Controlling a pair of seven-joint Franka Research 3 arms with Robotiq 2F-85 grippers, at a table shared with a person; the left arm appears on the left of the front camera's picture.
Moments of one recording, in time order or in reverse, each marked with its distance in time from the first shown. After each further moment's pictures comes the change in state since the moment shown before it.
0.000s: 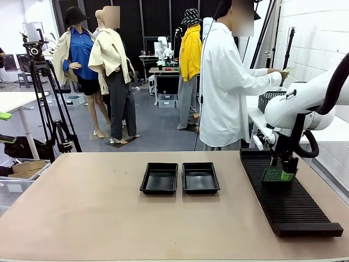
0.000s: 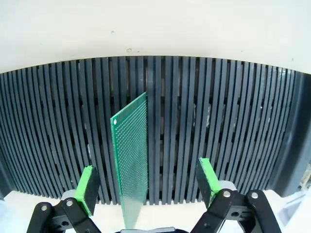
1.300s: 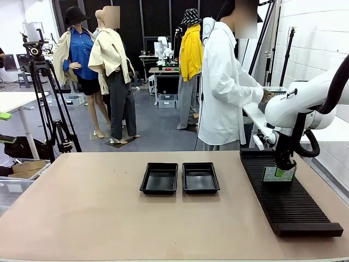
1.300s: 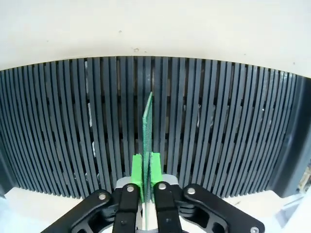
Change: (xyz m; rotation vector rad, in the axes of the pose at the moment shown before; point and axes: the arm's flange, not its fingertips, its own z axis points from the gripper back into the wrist) left arm 0.000 0.000 0.000 0.000 0.000 0.000; right arm 0.001 0.004 0.003 0.007 0.004 0.022
